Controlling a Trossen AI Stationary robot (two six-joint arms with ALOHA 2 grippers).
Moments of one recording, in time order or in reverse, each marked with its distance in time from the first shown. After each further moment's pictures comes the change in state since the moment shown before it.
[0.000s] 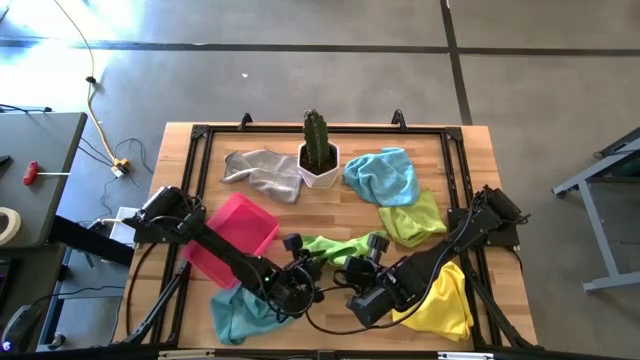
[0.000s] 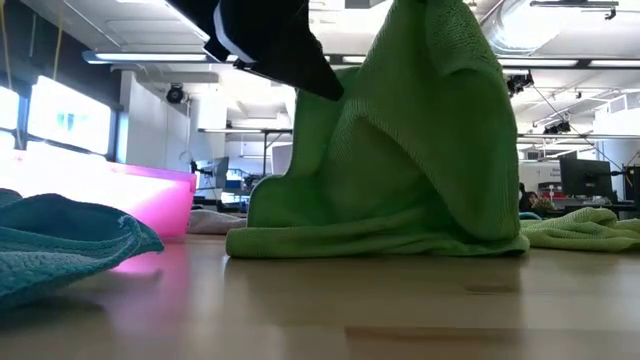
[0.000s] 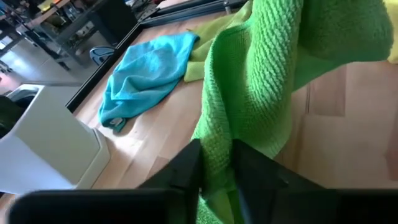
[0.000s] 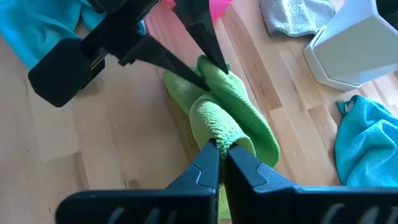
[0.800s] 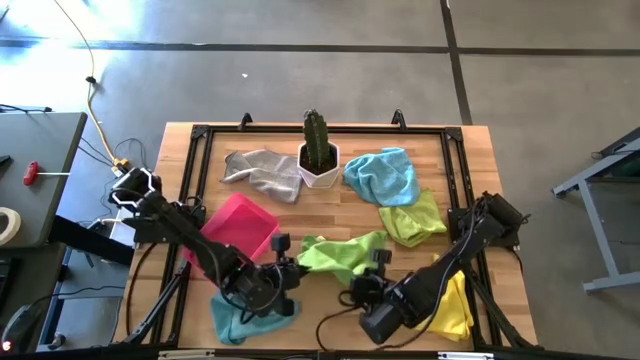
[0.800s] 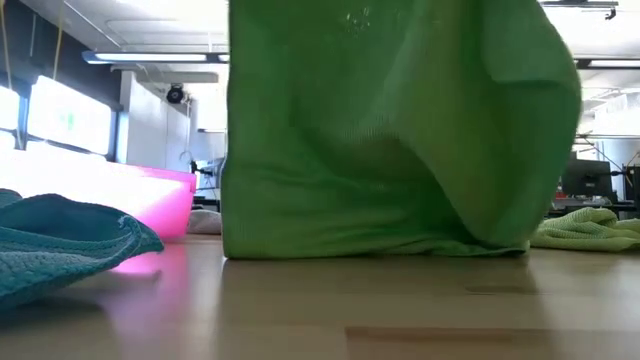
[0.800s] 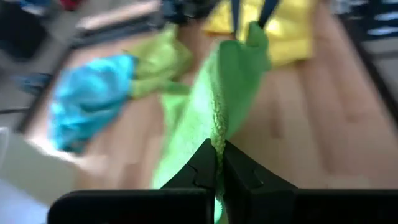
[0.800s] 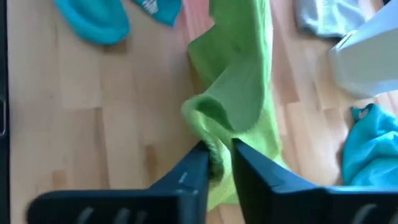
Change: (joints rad) left arm -0.082 -0.278 0.002 -0.200 0.297 0.098; right arm 0.092 0.034 0.000 -0.020 -0.030 -0.063
